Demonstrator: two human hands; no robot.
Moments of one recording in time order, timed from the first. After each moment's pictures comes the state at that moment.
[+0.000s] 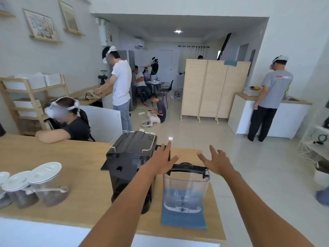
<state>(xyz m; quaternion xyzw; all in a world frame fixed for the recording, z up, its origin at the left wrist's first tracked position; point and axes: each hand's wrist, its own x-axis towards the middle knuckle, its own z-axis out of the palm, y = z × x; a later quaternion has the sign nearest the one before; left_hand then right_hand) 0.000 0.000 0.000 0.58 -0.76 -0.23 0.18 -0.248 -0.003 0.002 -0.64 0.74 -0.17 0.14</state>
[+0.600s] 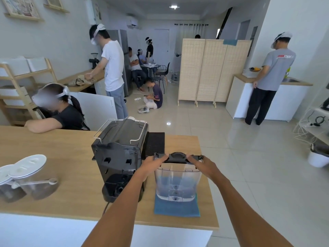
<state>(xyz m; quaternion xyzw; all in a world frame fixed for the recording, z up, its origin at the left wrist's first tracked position) -0.011 -0.020 -0.077 0.65 -0.50 -0.50 0.28 -0.250 -0.003 -0.065 -0.56 0.69 -0.26 0.38</state>
